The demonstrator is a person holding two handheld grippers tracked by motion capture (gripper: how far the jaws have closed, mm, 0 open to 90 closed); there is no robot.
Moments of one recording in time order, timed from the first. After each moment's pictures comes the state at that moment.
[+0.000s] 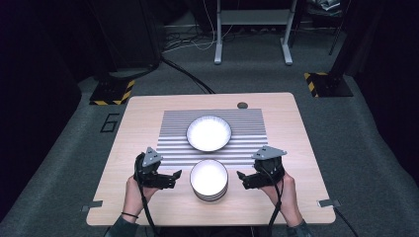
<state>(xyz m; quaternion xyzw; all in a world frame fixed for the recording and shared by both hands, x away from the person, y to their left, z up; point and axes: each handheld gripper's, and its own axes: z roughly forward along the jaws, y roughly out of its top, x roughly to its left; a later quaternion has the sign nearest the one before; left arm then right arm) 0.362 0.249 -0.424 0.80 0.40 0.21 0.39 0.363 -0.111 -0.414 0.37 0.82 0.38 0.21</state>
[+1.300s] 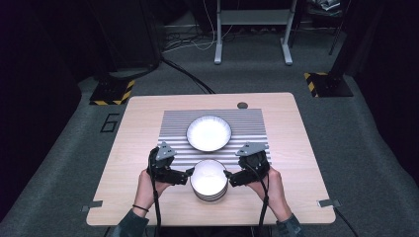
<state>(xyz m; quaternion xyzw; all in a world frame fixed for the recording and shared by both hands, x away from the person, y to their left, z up) 0.376 0.215 -0.418 0.82 0.37 0.17 0.40 0.375 -0.073 -0.409 0.34 0.84 0.37 0.18</state>
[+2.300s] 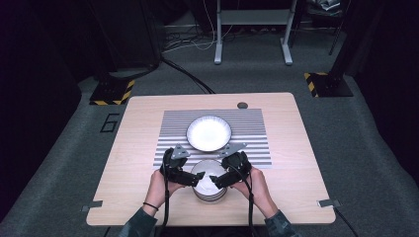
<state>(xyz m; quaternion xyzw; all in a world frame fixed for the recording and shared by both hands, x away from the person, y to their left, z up) 0.386 0.186 -0.434 0.84 0.36 0.14 0.38 0.390 -0.031 -0.433 0.32 0.87 0.35 0.11</state>
